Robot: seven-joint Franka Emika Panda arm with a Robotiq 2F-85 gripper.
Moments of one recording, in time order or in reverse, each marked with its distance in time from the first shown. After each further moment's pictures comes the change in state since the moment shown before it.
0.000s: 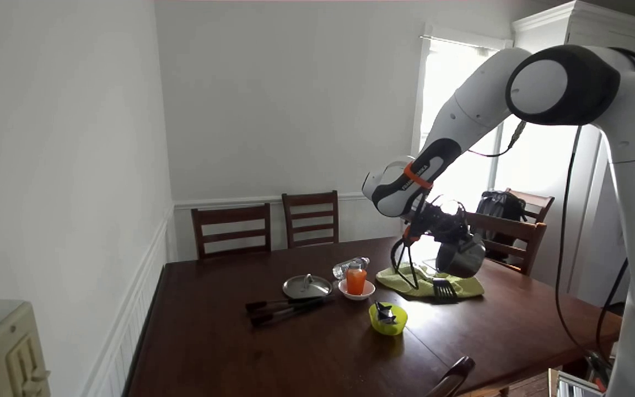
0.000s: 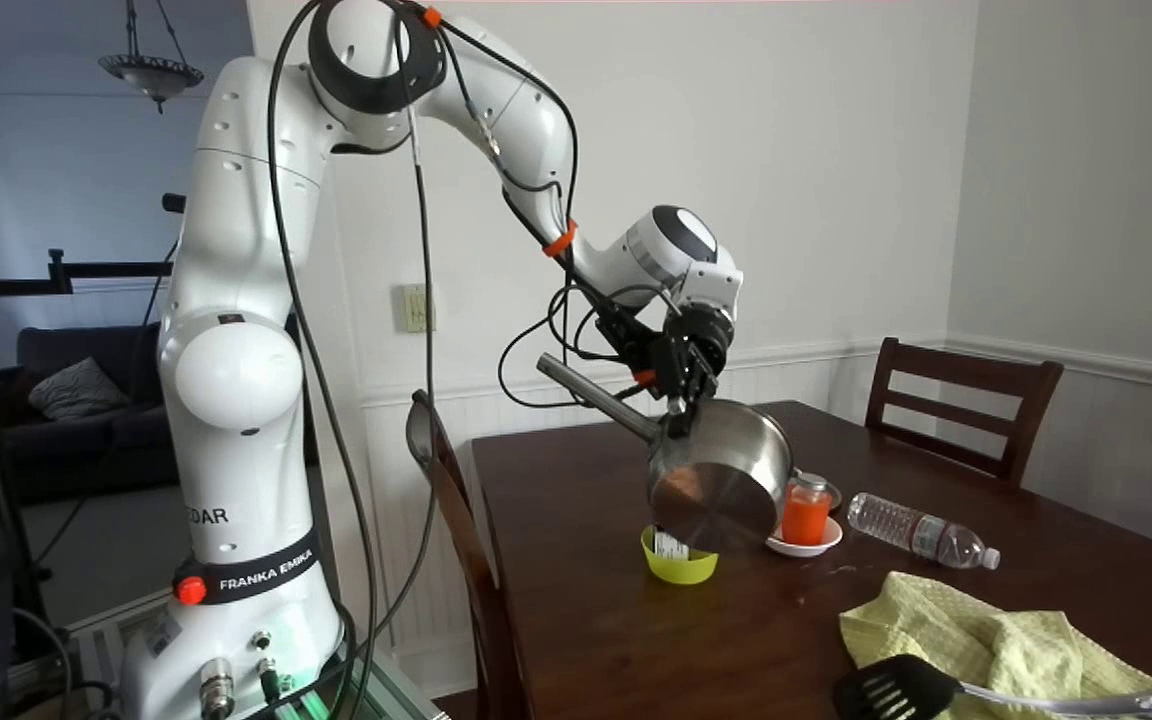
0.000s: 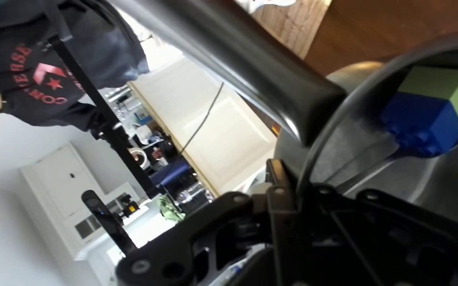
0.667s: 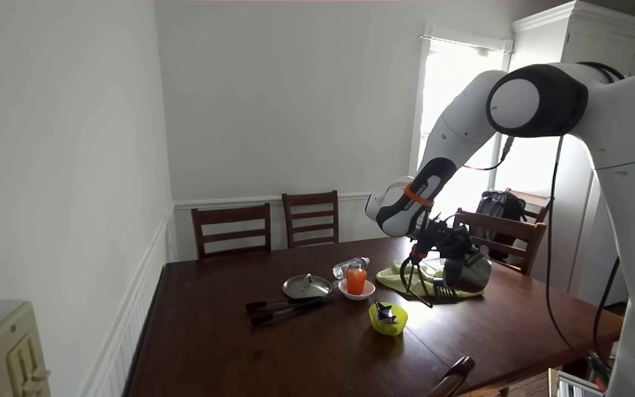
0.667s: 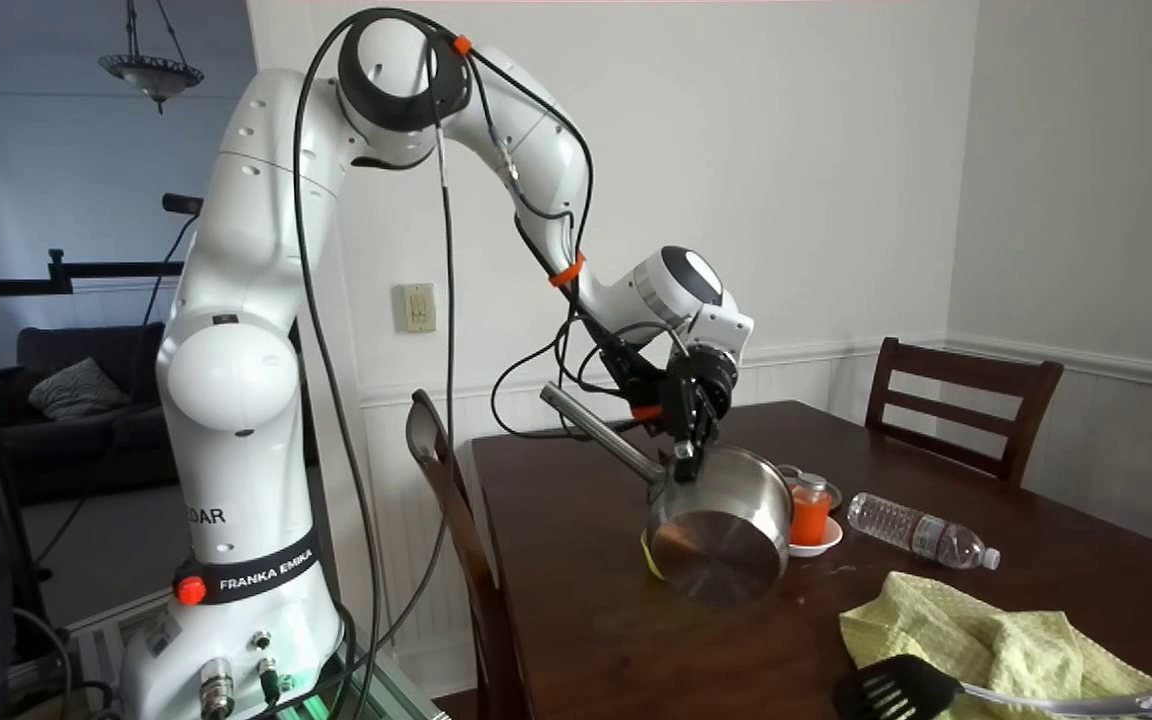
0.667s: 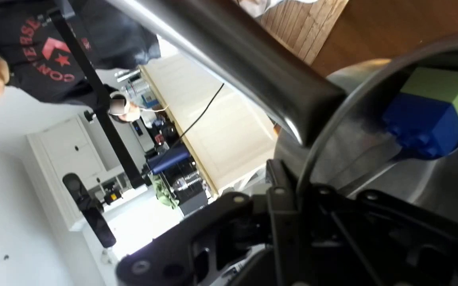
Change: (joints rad) arm -0.042 0.092 0.024 -0.020 -0.048 0.055 -0.056
